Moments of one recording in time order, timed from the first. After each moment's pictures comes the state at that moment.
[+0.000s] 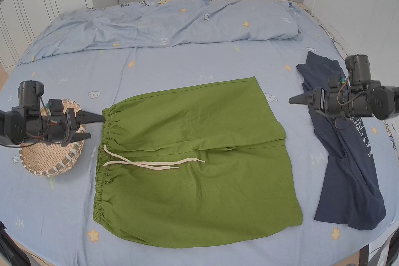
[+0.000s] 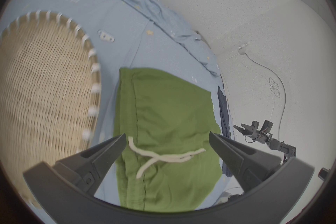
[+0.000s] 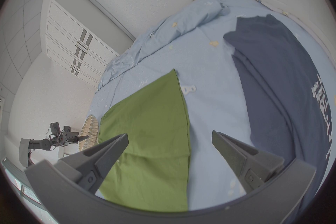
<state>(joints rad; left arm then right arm) 0.18 1.80 -0.99 -0.17 -0.75 -0.35 0.10 1.86 -1.23 -0.05 0.42 0.29</state>
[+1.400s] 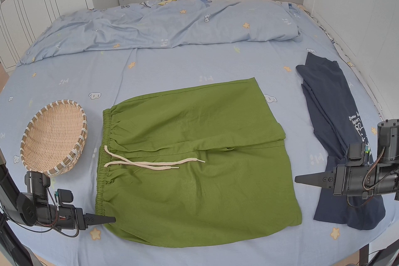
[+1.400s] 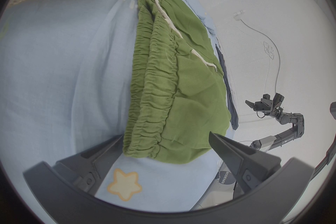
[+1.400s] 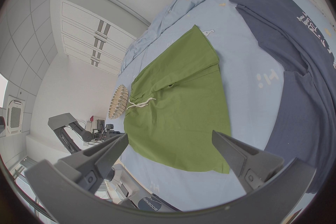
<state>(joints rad) 0.27 1.93 -0.17 -0.68 -0.90 0.06 0.31 1.40 -0.44 -0.36 0.47 0.46</state>
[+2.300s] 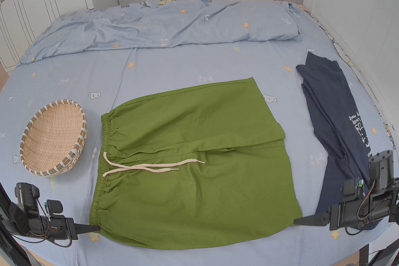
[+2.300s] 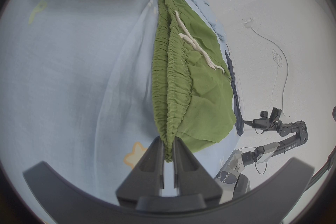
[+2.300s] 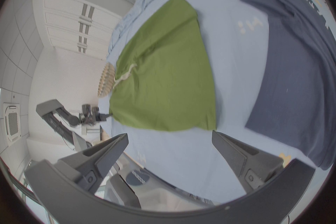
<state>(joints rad) 0.40 1.86 -0.03 -0.69 -0.90 0.10 0.31 1.42 -0.25 -0.36 0.49 0.42</state>
